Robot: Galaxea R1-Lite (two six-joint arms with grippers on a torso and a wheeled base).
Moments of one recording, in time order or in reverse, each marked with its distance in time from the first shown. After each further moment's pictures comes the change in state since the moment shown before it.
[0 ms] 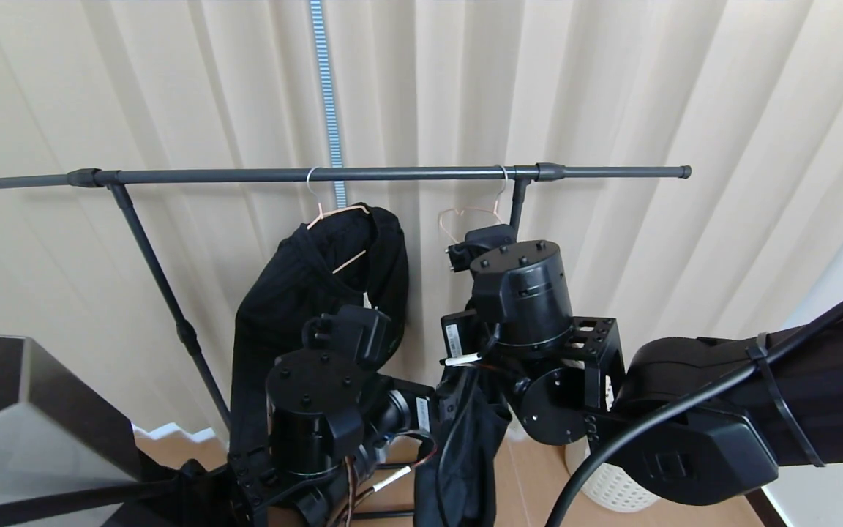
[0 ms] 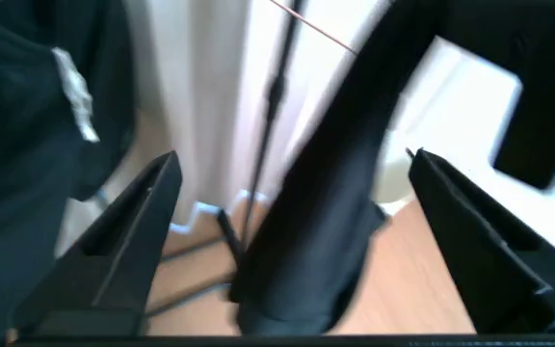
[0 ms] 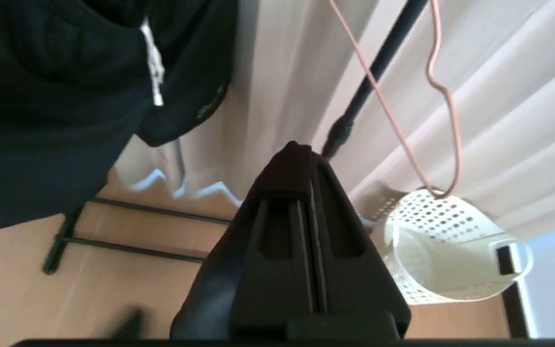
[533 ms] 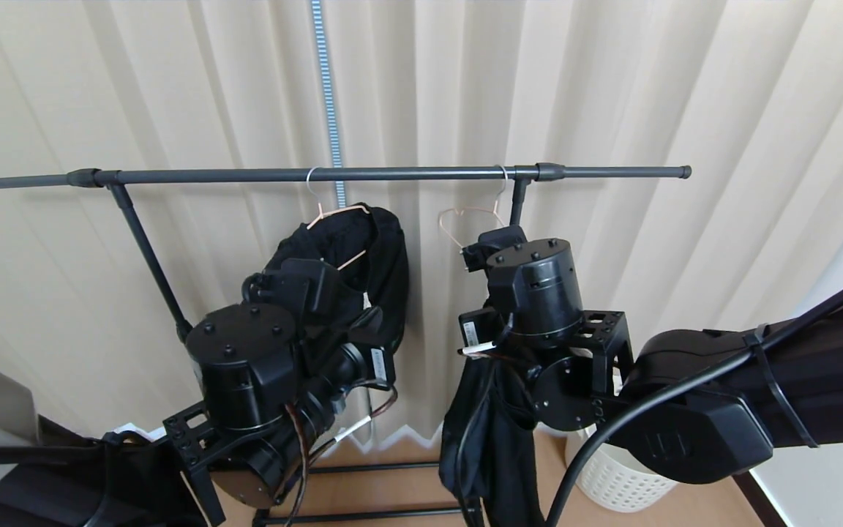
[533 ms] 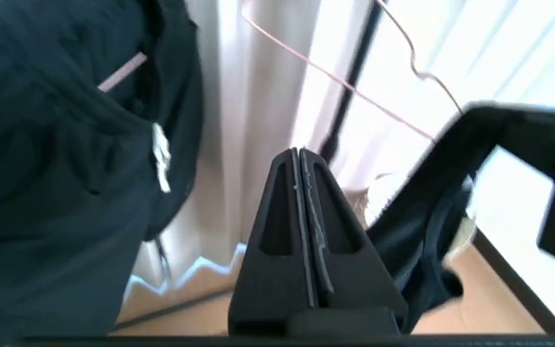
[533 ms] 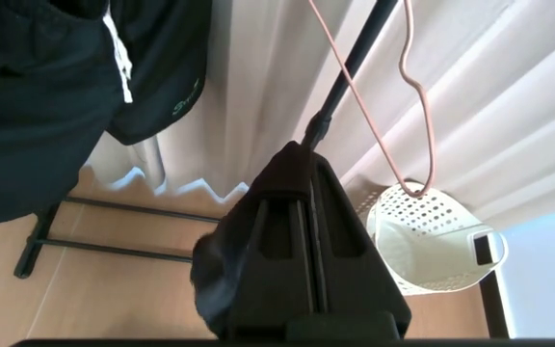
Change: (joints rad) left arm 0.100 -0.109 -0.001 0.004 0.062 0.120; right arm -0.061 -0.001 0.021 0.007 -0.002 -0.047
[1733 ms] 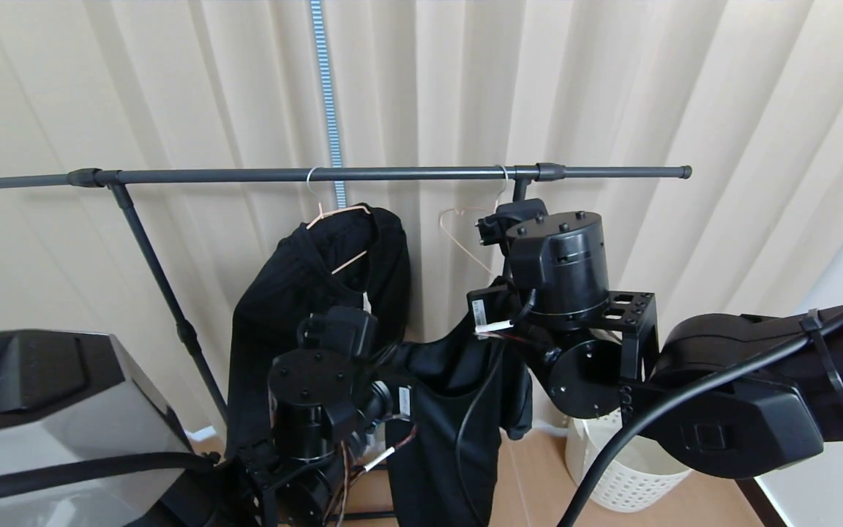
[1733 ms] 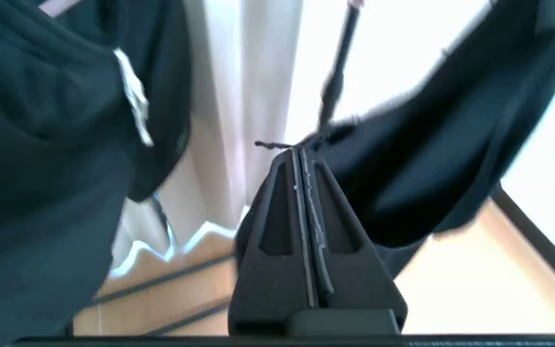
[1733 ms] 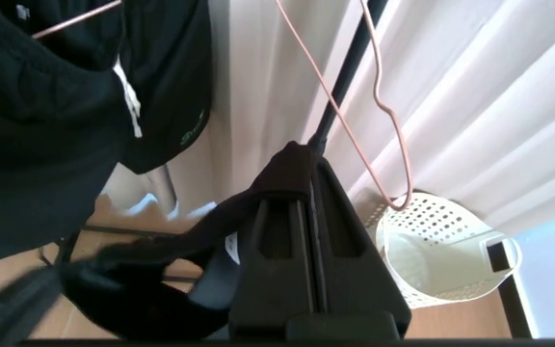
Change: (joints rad) left arm -0.023 0.185 0.008 -0.114 0.041 -0.001; right arm 0.004 -0.051 -0.017 0.008 -0.023 0.019
